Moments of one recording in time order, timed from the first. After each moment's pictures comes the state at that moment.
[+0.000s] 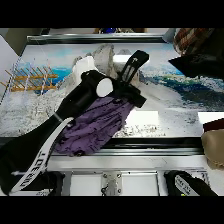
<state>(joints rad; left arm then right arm) -0.77 -1.57 1.76 1.23 -1.02 -1.45 -0.25 -1.07 1.41 -0.50 1.24 0.86</state>
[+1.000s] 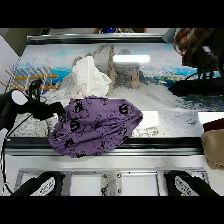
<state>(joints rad) 0.12 -1.14 0.93 1.29 -1.18 -1.58 -0.13 -1.09 1.21 -1.02 1.19 1.17</state>
